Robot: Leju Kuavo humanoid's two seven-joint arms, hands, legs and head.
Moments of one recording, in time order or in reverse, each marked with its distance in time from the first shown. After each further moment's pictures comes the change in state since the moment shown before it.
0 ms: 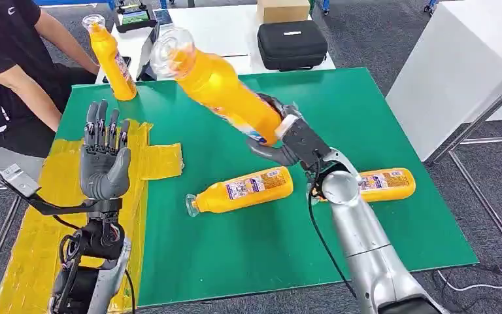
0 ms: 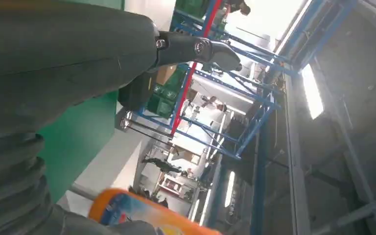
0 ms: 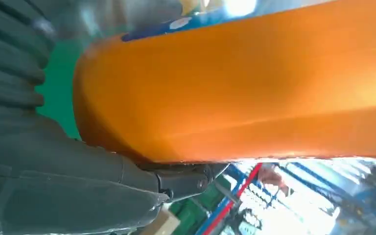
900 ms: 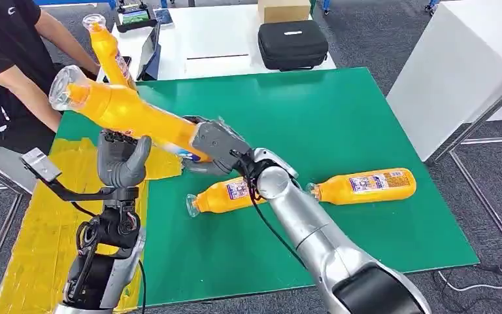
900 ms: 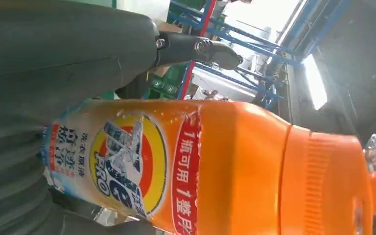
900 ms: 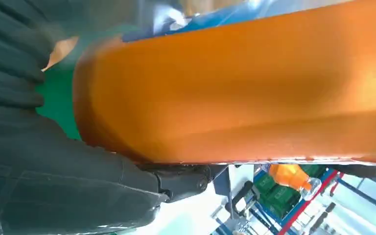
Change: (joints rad) left arm -0.063 -0.027 -0.072 0.045 -0.027 0.051 -0.012; right arm -0.175 0.195 0.164 0.395 0.036 -0.031 0.032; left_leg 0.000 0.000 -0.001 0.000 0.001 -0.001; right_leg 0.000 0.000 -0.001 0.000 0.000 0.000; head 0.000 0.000
